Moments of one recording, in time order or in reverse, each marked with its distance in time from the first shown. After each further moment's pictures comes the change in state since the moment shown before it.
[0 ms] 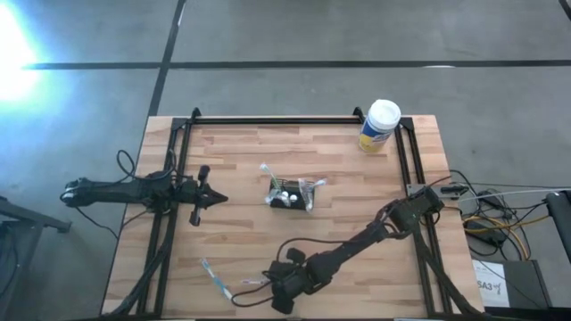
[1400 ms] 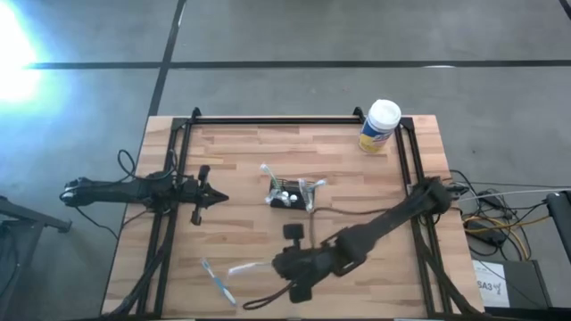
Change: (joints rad) left arm 0.001 0.011 0.000 0.000 -0.025 -0.012; right arm -0.004 -0.383 0.060 -0.136 0.175 -0.631
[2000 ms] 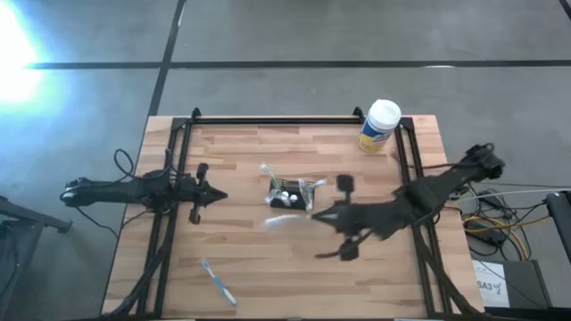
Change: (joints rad) left arm 0.001 -0.011 0.023 0.026 -0.016 -0.008; right arm -0.006 -0.563 -0.343 0.052 0.155 -0.202
